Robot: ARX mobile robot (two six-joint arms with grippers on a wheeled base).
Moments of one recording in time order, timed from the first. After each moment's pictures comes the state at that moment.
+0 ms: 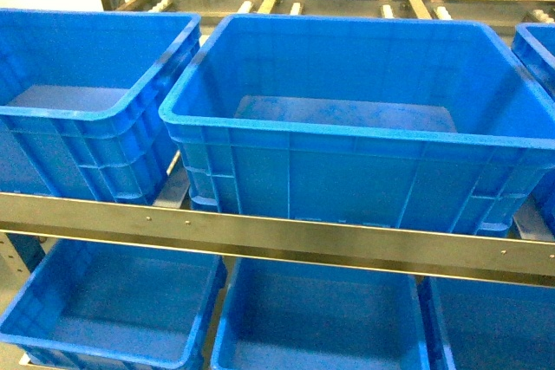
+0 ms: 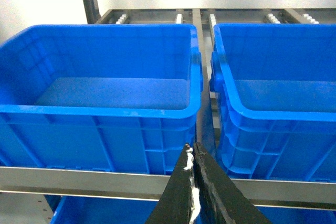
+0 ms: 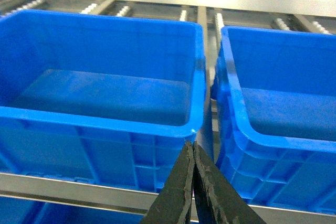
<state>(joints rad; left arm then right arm) -0.08 1.24 0.15 1.07 -0.09 0.00 0.05 1.34 0.20 1.12 0.05 -0.02</state>
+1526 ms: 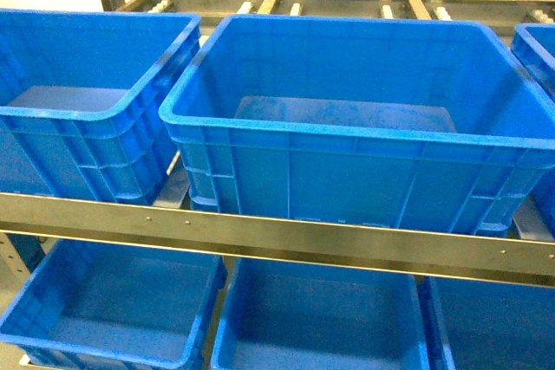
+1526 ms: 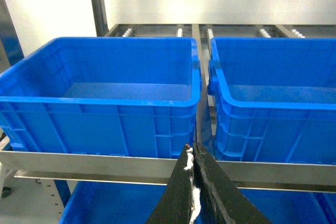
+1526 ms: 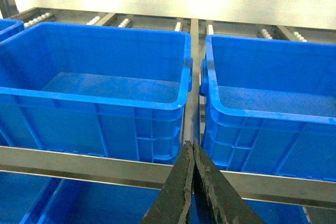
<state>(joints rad) 0.00 0.25 0.01 0.25 0.00 0.00 0.00 0.29 0.01 0.29 0.00 -0.01</state>
